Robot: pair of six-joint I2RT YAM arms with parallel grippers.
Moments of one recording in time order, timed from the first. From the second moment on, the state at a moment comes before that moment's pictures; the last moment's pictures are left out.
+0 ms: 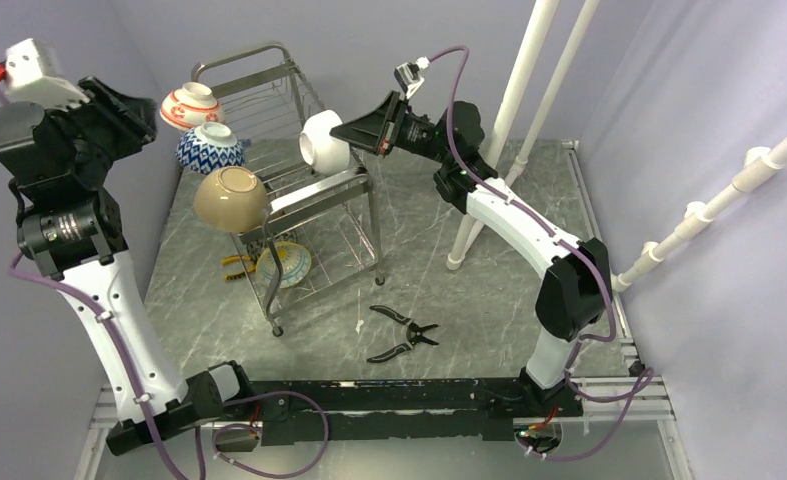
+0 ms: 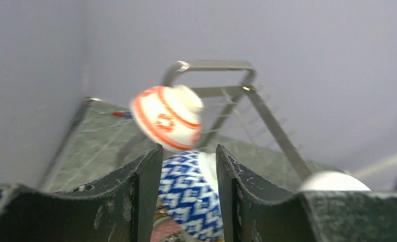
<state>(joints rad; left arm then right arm) 0.44 1.17 1.86 -0.69 0.30 -0.36 0.57 1.76 1.60 0.53 -0.74 1.25</state>
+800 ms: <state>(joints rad) -0.24 1.35 1.82 -0.58 0.50 -0.27 0.55 1.69 1.45 0.67 -0.69 1.32</state>
